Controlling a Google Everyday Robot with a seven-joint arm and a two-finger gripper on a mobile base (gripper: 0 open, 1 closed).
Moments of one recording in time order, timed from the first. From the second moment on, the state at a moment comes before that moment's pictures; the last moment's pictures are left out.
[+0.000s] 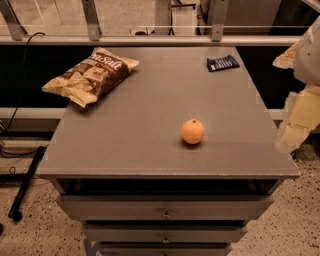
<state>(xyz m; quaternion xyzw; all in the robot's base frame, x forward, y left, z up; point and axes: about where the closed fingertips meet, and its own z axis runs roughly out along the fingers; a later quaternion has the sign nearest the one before) 0.438 -0.217 0.976 -0.60 0.78 -0.03 0.16</state>
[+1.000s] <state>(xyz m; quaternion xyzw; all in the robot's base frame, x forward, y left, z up) 0.533 -0.208 0.955 -0.56 0.79 0.02 0.24</state>
